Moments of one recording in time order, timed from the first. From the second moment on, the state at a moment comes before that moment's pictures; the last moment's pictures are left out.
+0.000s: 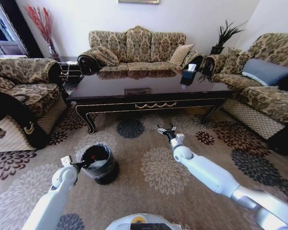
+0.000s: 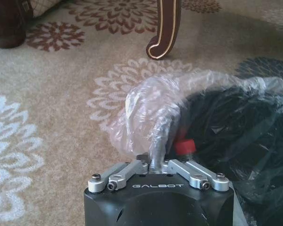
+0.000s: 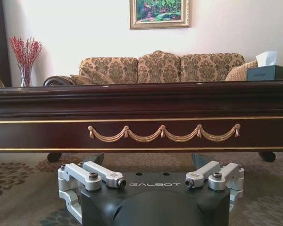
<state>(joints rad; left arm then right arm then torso) 1.27 -1.07 -0.60 -1.81 -1.00 0.65 -0.59 -0.55 0.85 -0.36 1.47 0.88 0.22 0.37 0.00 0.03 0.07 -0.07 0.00</state>
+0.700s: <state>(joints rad) 1.56 -1.05 -0.86 -2.23 -0.74 0.43 -0.46 -0.85 0.76 0.03 1.67 0.86 0.20 0.36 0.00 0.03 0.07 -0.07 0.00</state>
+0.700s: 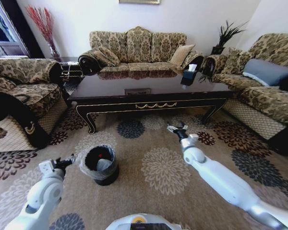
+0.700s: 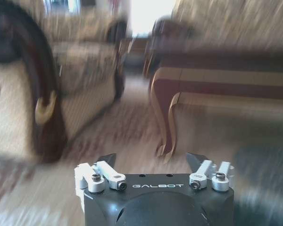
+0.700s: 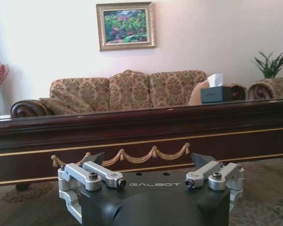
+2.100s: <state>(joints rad) 1.86 -1.28 -0.92 -2.45 -0.26 0.17 -0.15 -1.77 0.91 0.85 2.20 0.54 0.30 0.14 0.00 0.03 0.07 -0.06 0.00</state>
